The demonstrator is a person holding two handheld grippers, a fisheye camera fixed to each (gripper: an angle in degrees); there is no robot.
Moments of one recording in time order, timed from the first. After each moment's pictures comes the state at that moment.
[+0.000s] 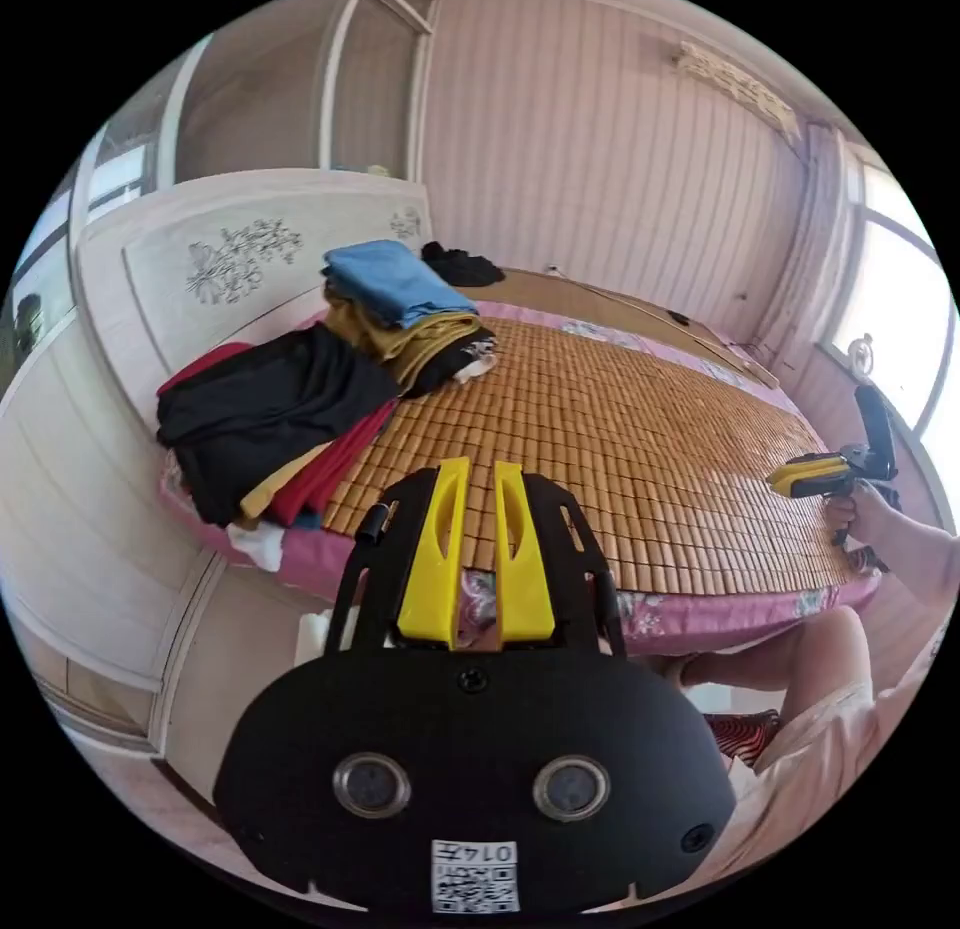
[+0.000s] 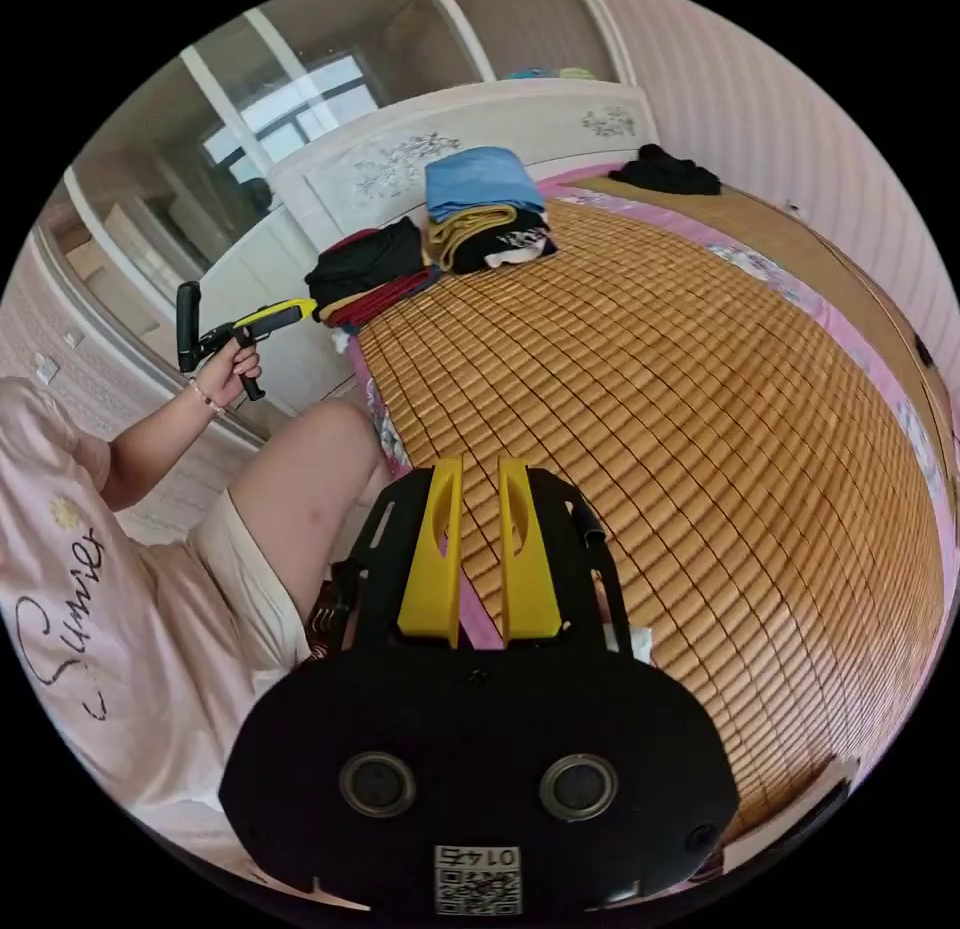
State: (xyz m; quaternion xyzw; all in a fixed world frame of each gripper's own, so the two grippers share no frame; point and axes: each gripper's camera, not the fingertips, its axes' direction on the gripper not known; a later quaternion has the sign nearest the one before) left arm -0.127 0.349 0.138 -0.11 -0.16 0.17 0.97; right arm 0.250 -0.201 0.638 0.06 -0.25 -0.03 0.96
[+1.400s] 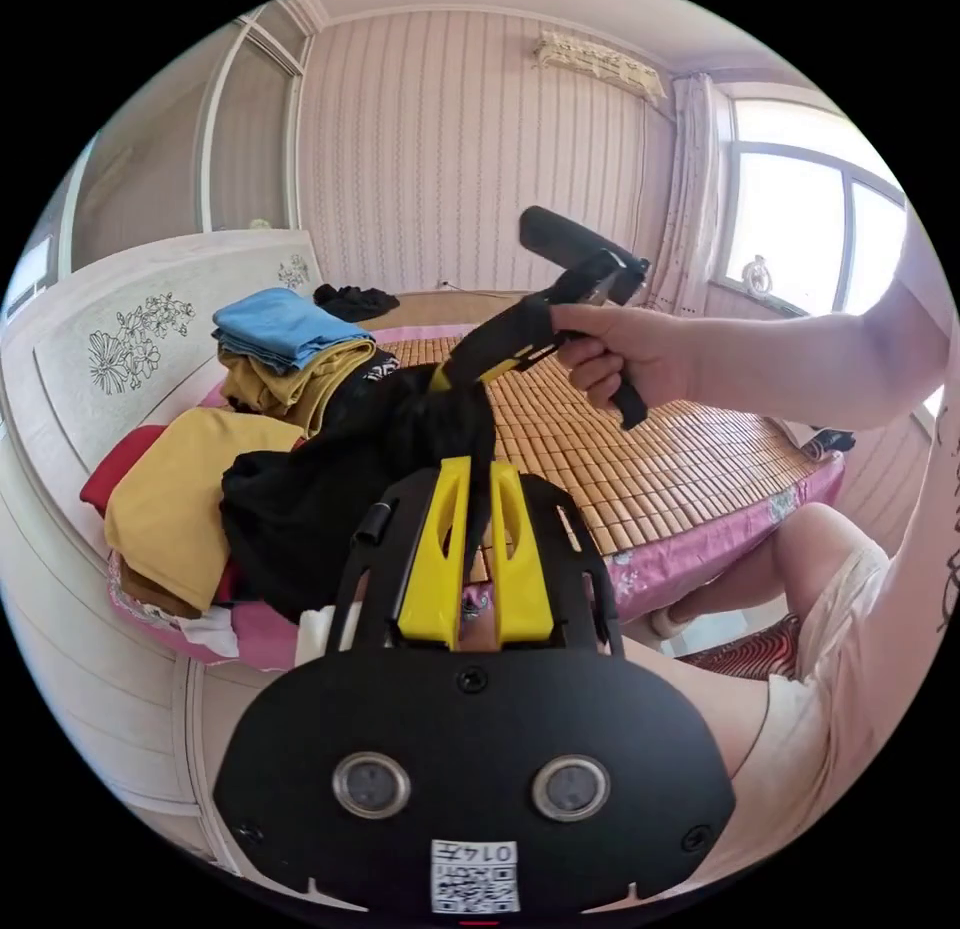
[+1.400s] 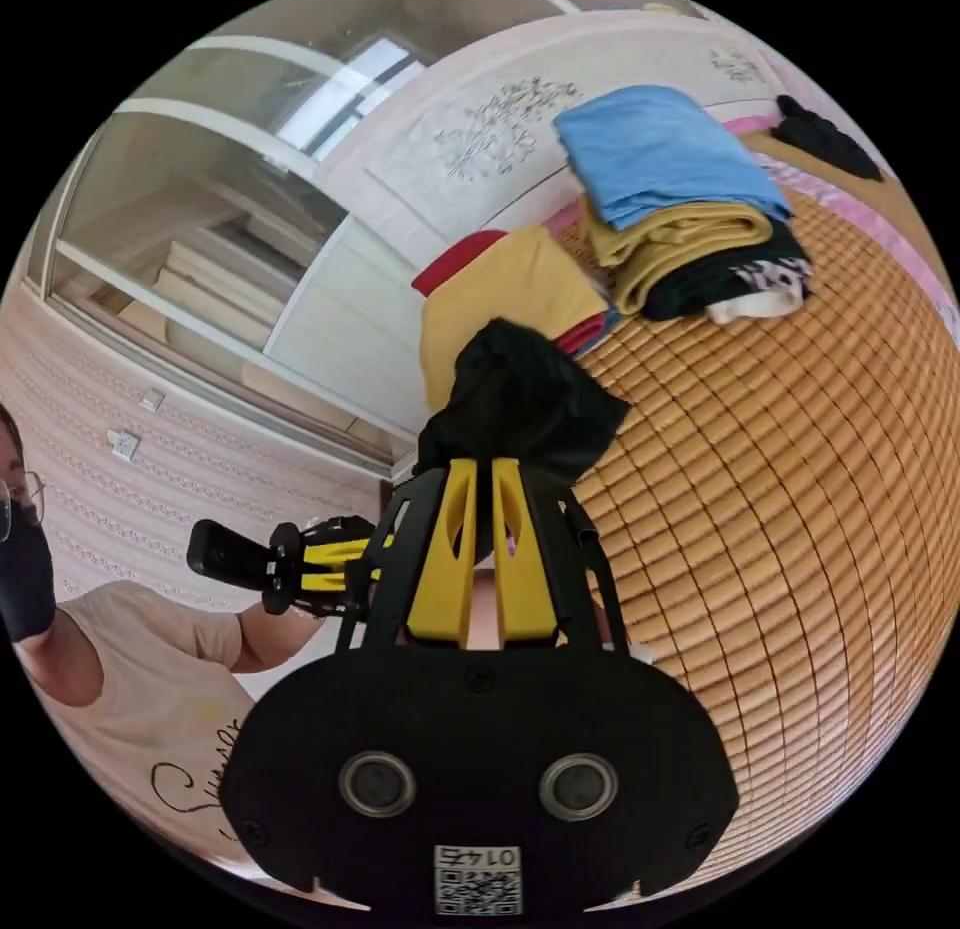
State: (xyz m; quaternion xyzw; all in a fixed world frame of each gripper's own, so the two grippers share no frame) left arm -0.115 0.356 0.111 -0.12 -0.03 0.30 0.94; right arm 0.146 -0.468 0.766 0.02 -0.44 -0.02 0.90
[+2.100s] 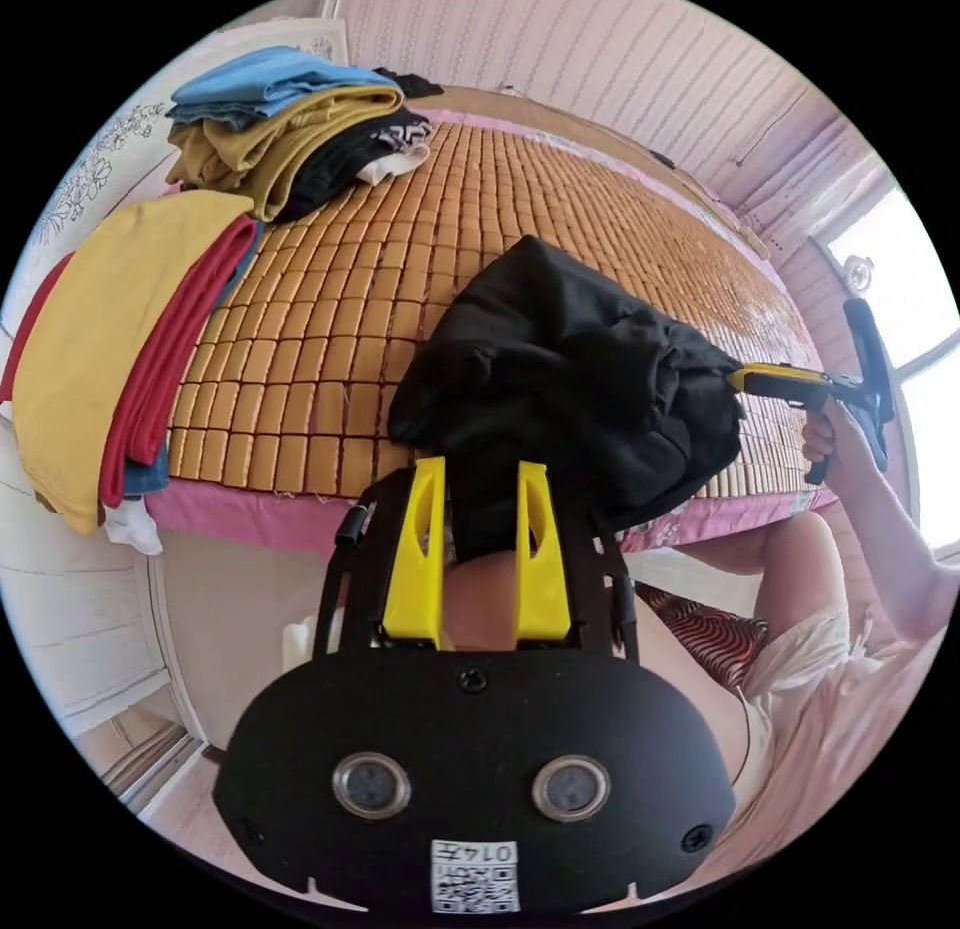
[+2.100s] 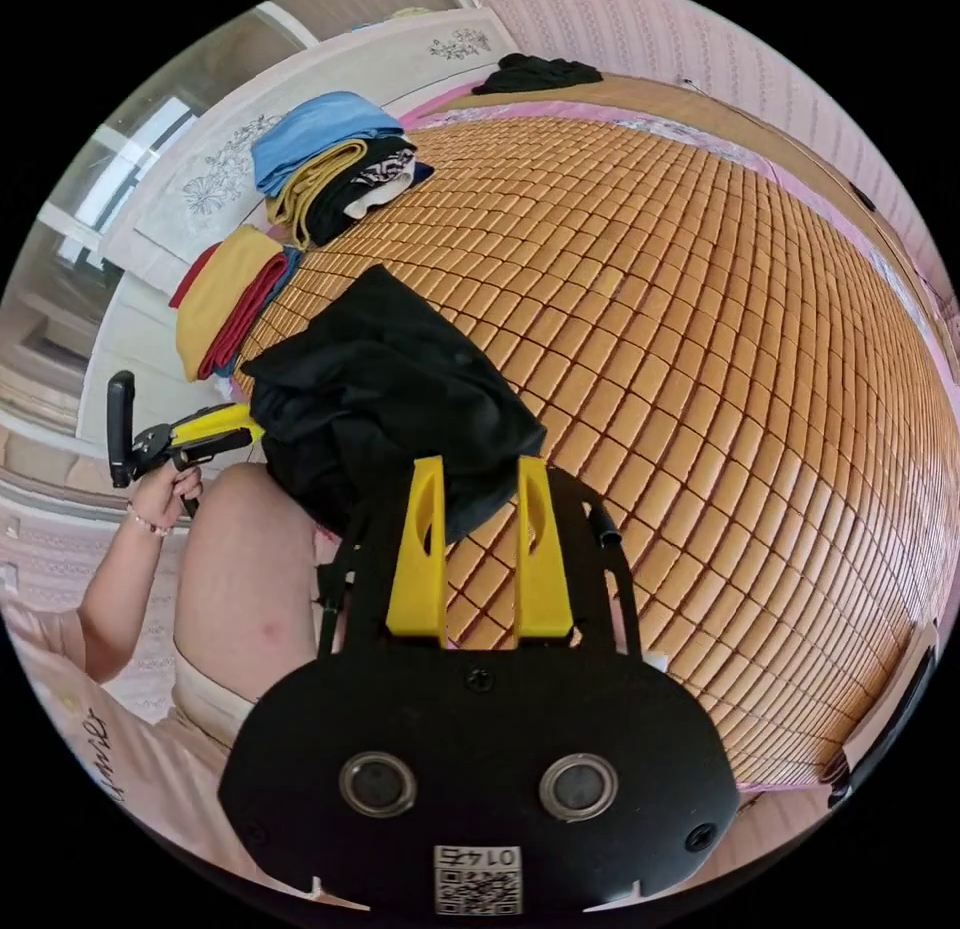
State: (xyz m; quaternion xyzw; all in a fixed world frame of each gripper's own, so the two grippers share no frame) left arm -0.175 0.359 0.338 -0.40 -0.10 0.16 0.90; right arm 0.279 -0.253 0.807 -0.06 -0.20 0.17 0.96
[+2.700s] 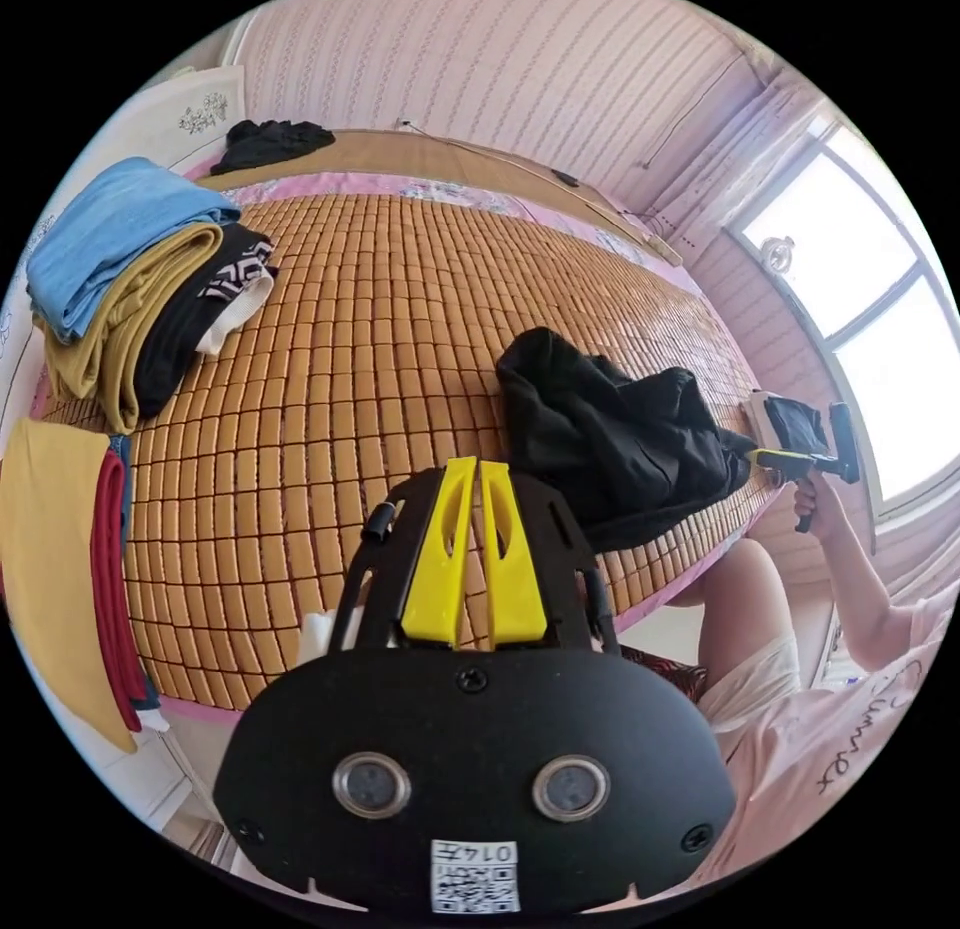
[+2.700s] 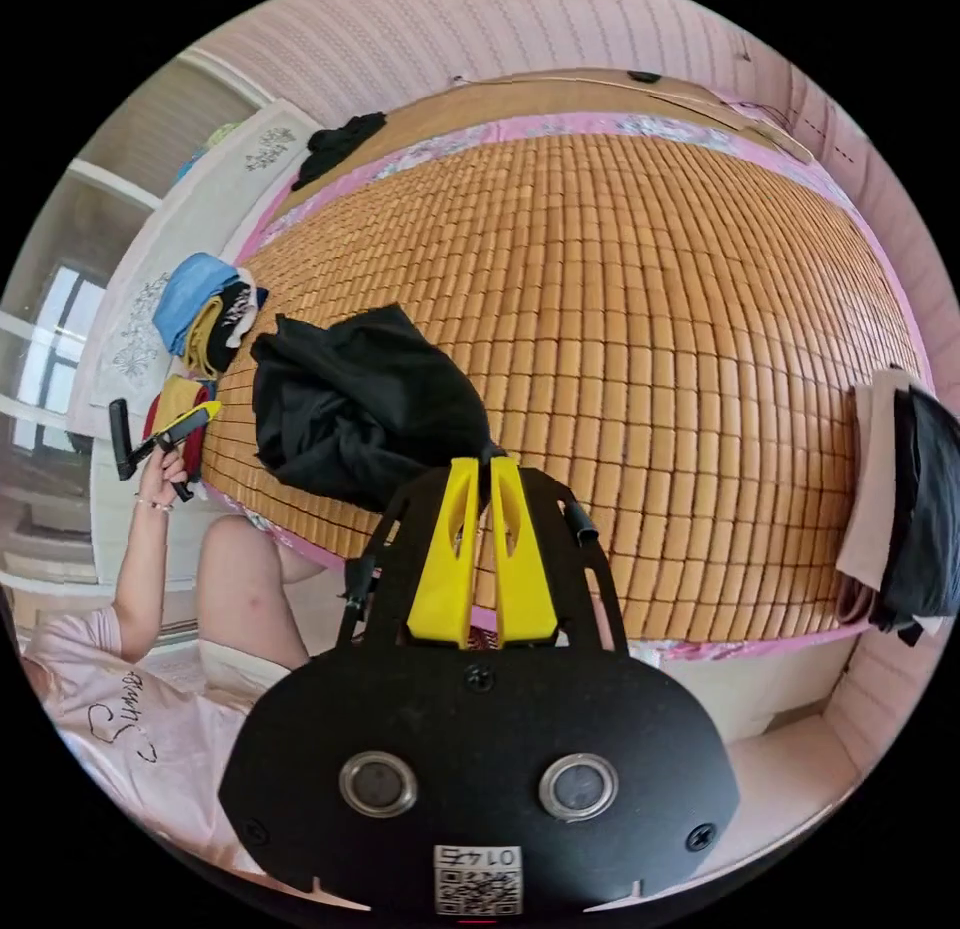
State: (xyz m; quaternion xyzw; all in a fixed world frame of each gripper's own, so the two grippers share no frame) left arm -0.062 0.291 0.487 -0.37 0.02 0.21 0.90; right arm 0.460 -0.045 0.716 -0.06 -0.15 0.37 0.91
